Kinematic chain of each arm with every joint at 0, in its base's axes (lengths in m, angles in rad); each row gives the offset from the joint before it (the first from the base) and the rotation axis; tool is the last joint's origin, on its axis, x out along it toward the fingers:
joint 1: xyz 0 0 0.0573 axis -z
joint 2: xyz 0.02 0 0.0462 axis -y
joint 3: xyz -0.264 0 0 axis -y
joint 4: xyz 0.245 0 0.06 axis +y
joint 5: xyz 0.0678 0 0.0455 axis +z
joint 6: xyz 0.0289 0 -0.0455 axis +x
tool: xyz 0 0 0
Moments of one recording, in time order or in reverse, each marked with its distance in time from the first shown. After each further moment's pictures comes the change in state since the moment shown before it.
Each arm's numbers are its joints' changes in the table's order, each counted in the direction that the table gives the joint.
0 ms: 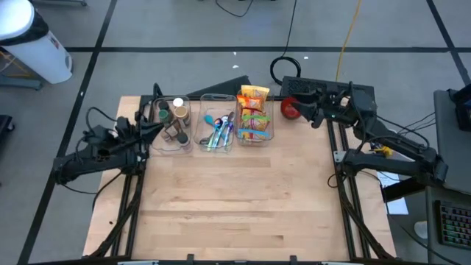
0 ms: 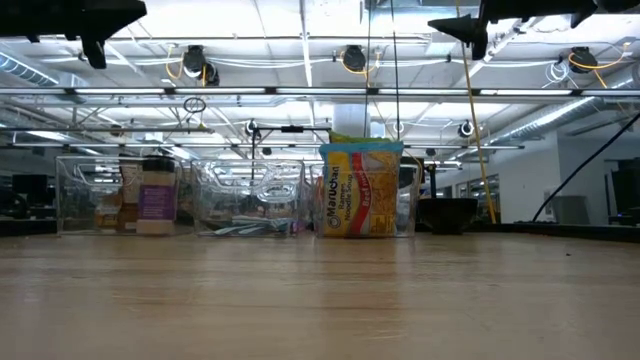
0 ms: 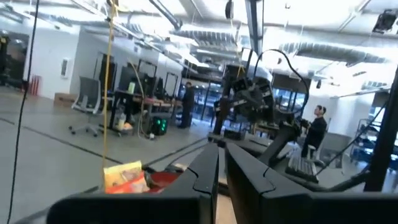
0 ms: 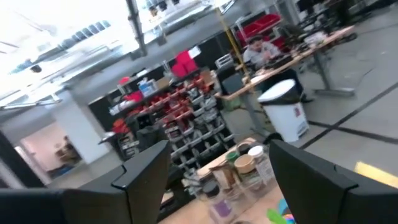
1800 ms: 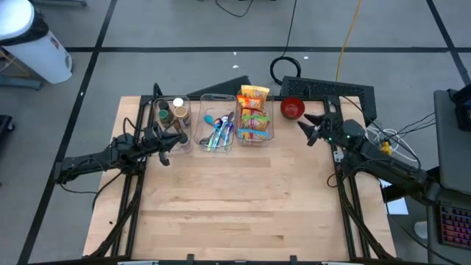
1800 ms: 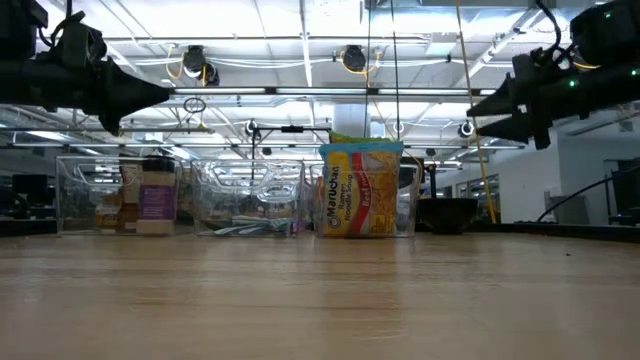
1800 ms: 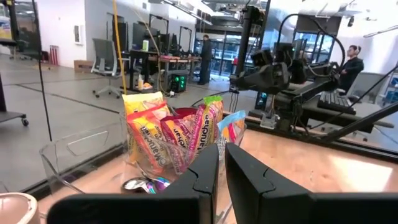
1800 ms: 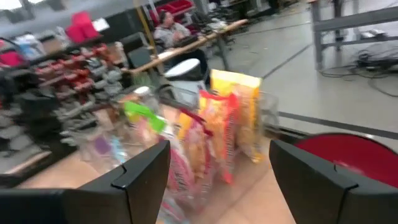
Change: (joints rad) left arm 0.000 -0.014 -0.300 -0.096 0.027 0.078; right arm 0.052 0.430 -0.555 0.109 -0.279 -0.187
